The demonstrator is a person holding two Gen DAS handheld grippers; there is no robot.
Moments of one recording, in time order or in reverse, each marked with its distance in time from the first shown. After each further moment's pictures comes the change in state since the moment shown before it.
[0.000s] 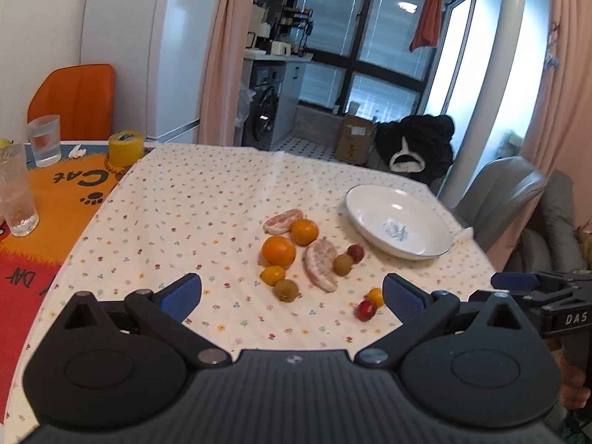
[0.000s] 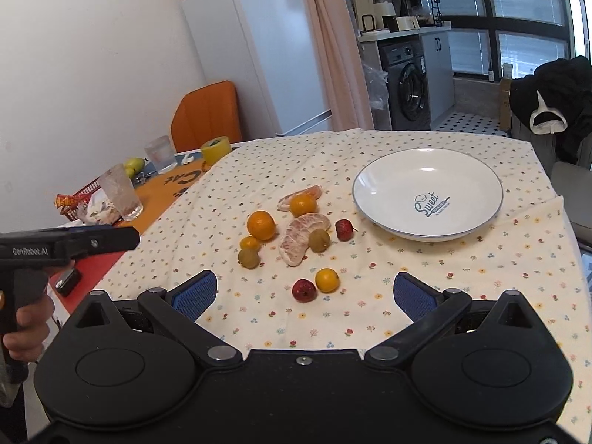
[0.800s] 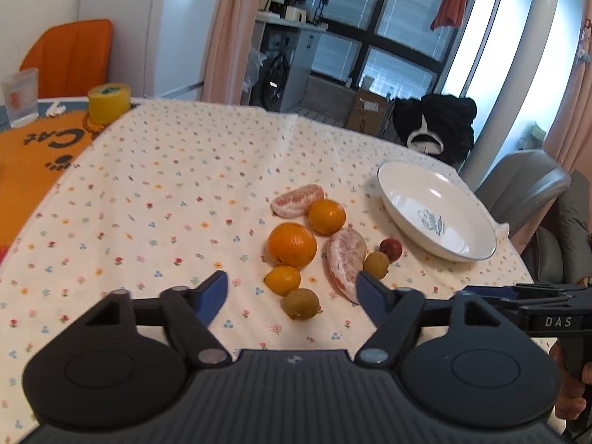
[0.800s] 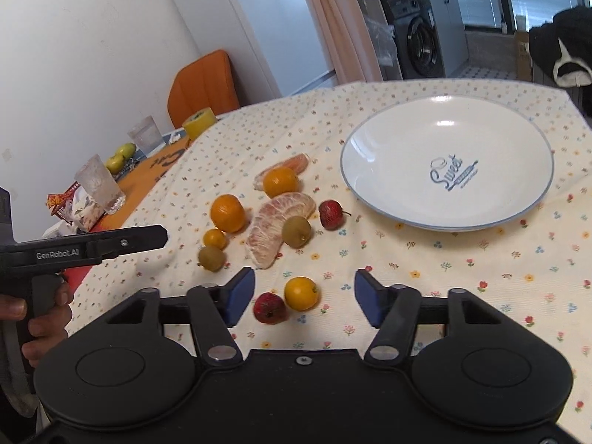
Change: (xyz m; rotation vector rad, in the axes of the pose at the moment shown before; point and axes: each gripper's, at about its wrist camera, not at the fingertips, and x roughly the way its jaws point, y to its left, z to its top) left arm 0.101 0.019 0.004 -0.066 0.108 -0.008; right arm 0.093 -0.047 0.009 0.078 0.131 0.081
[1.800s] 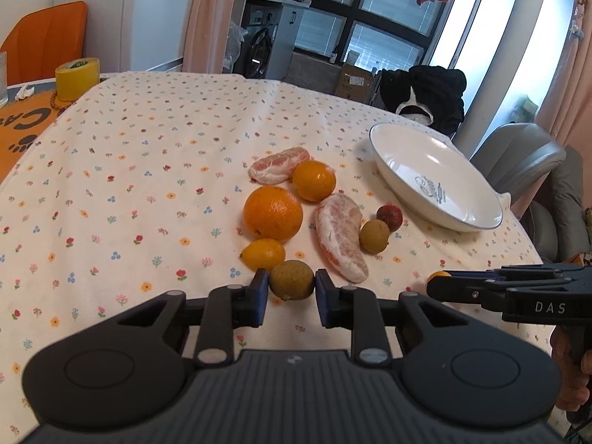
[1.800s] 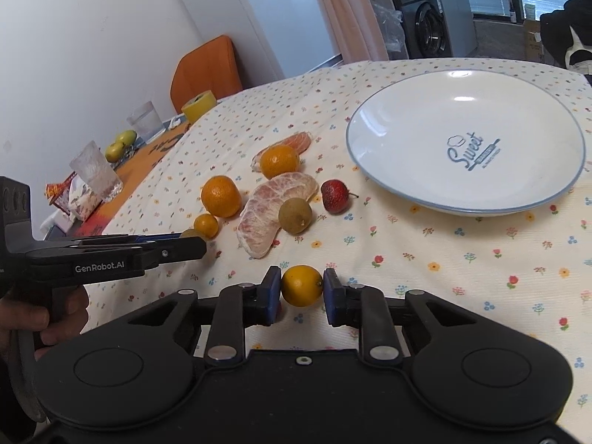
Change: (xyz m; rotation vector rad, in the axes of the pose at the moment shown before) left arm 0.034 -0.007 -0.011 0.034 0.058 -0.037; right arm 0.022 -0.004 -0.006 -0.007 0.027 0.017
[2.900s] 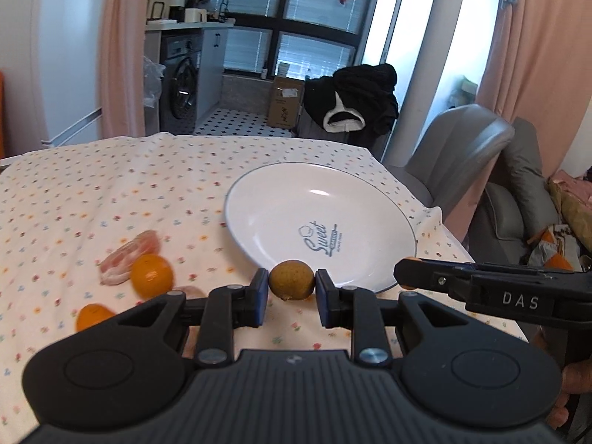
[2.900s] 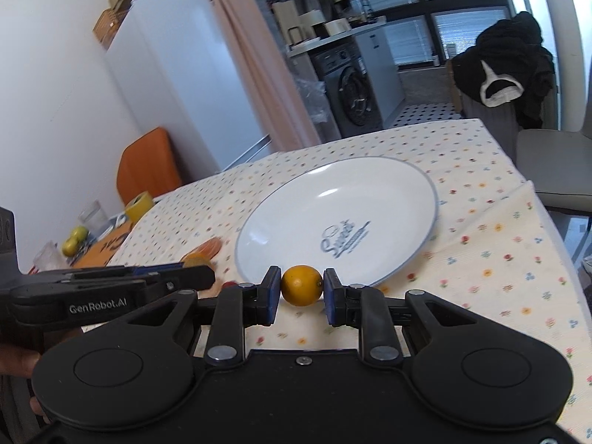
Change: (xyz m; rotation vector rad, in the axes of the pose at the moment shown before) left arm 0.040 -0.119 0.050 0.191 -0.045 -0.123; right arm -0.059 -0.063 0.017 0.143 -0.260 -0.160
